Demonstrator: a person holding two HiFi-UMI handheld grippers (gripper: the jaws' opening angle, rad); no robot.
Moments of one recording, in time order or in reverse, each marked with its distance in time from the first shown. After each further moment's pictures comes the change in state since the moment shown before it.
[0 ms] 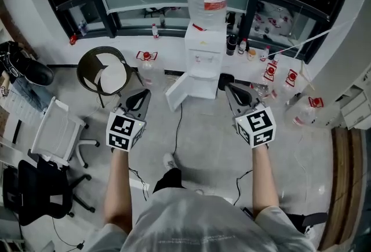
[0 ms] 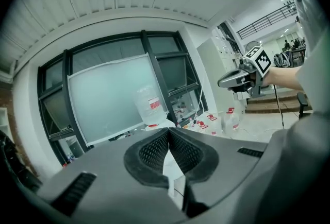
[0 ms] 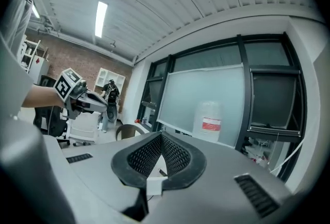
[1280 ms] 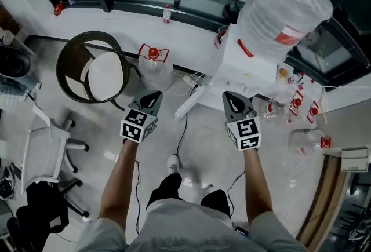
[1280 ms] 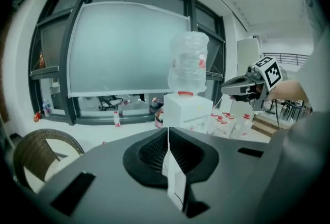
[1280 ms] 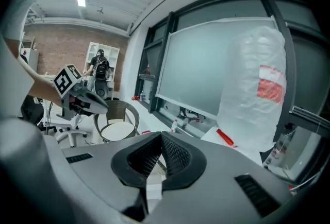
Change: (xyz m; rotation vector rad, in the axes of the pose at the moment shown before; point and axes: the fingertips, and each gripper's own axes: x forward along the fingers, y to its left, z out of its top) left arm 0.337 0.267 -0.274 -0.400 0.158 -0.105; right arm 0.487 -0.059 -0.145 -0.006 0.260 0.060
